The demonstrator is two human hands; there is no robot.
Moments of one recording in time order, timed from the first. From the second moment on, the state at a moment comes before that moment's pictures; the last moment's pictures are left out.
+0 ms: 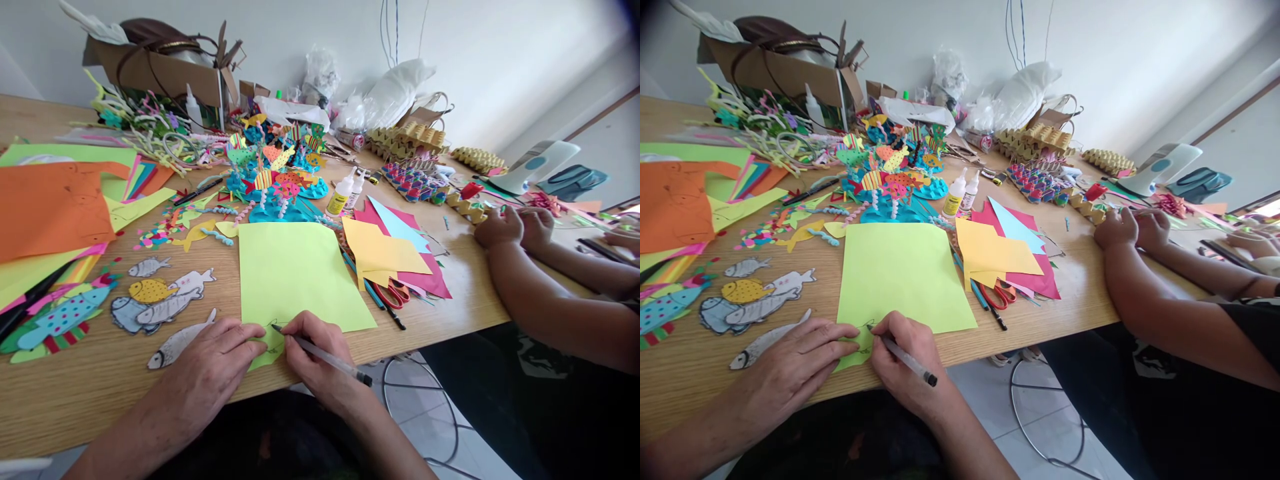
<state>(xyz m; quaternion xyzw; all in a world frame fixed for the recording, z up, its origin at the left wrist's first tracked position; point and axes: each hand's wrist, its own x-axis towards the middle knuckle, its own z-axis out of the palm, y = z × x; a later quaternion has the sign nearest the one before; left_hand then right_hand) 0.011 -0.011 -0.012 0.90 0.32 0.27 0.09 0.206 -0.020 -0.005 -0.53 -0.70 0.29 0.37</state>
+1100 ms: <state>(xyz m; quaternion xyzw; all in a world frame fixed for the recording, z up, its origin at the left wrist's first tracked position) 0.011 -0.013 -0.020 0.90 0.33 0.27 0.10 0.206 -0.020 -0.012 -0.55 -0.70 0.26 0.38</state>
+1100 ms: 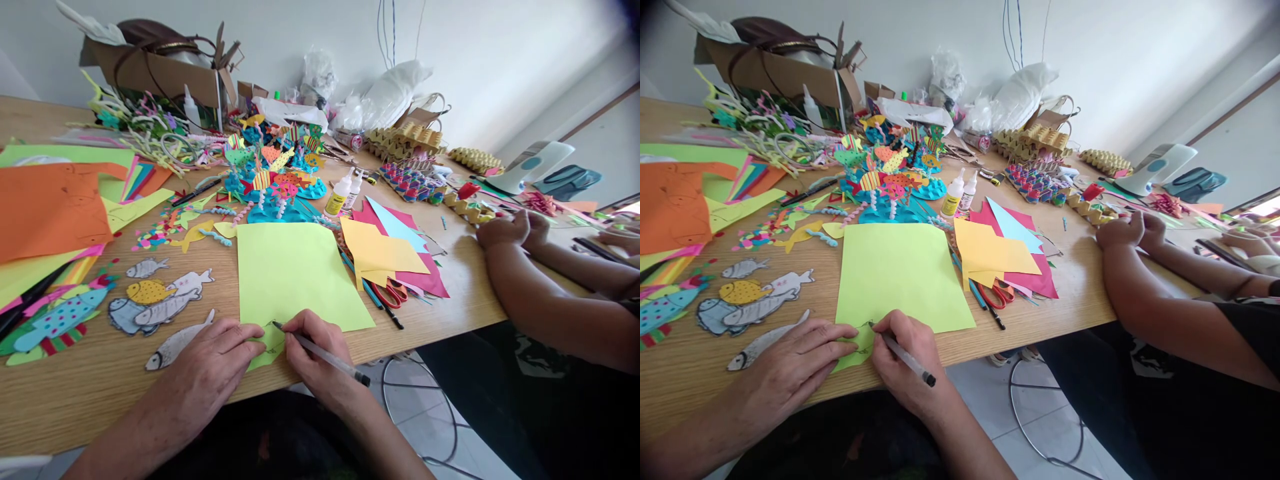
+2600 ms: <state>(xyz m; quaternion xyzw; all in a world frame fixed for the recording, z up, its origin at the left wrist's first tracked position) 0.009 -0.013 -0.020 0.90 0.34 0.26 0.12 0.206 -0.020 -0.008 -0.56 -0.69 0.27 0.37</state>
